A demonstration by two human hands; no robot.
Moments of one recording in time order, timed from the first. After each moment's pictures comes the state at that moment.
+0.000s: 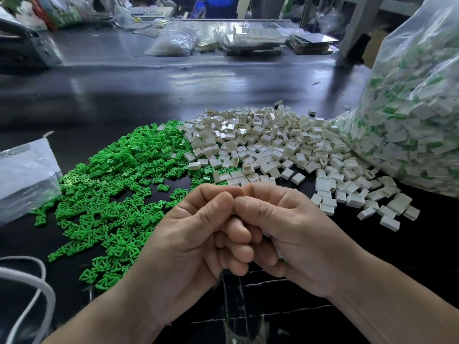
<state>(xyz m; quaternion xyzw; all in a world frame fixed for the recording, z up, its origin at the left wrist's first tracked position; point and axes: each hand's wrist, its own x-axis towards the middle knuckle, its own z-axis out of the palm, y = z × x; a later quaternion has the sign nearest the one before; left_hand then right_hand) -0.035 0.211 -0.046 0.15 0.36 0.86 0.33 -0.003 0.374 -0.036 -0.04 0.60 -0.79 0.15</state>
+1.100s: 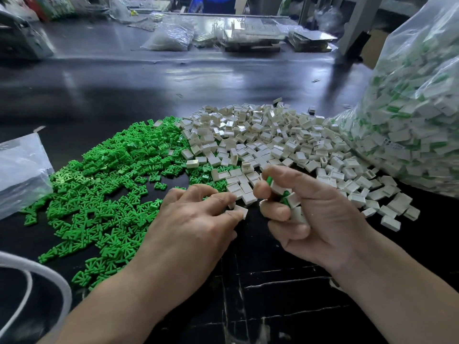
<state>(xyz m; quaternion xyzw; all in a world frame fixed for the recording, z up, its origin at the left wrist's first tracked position) -0.057 0.201 -0.061 0.41 0.90 0.10 -0.12 -0.023 0.397 -0.036 0.07 0.41 -0.90 0.15</state>
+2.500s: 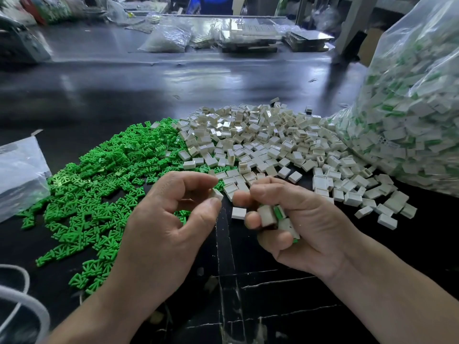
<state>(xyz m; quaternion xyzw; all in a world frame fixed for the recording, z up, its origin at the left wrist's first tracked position) -0.037 0.202 -0.039 0.19 0.82 0.53 -0.09 -0.018 0.388 -0.037 0.08 0.40 -0.89 0.20</state>
